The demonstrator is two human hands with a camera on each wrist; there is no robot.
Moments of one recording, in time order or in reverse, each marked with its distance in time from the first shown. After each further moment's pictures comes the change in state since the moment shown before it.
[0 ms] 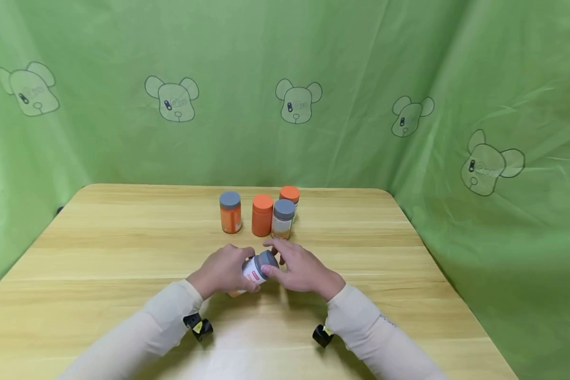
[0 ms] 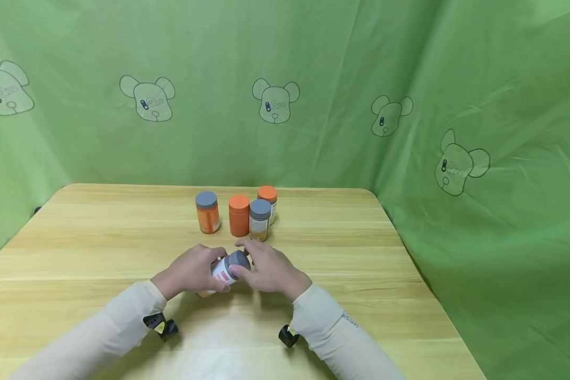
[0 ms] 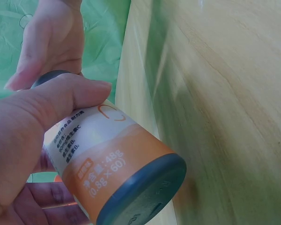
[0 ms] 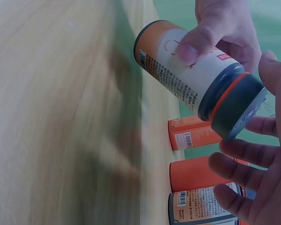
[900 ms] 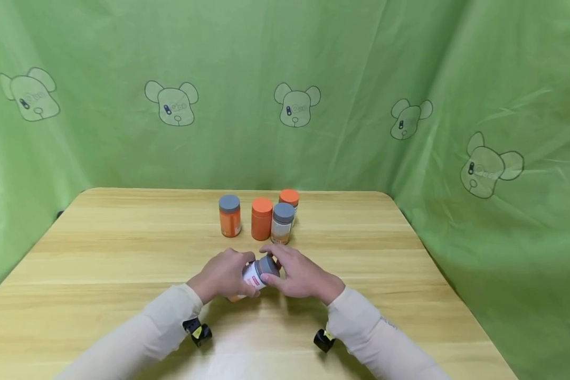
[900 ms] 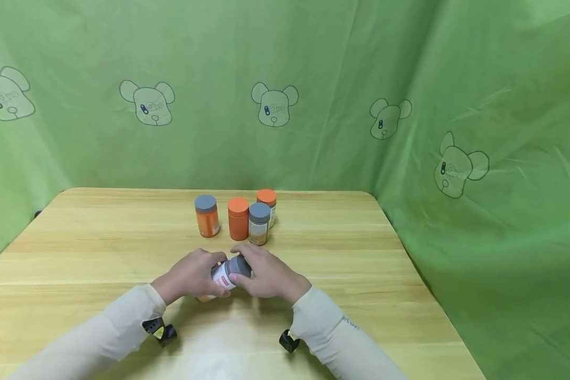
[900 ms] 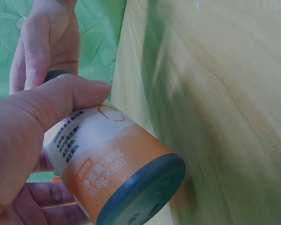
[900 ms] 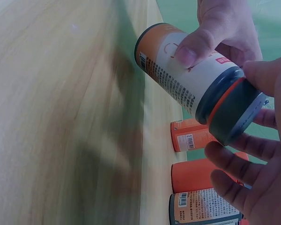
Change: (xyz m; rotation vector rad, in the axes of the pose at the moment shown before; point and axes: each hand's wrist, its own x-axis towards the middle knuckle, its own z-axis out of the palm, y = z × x) left_hand 0.003 -0.001 0.000 0.011 -0.018 0.009; right_hand 0.001 0.000 -0.001 0.032 -0.041 -0.056
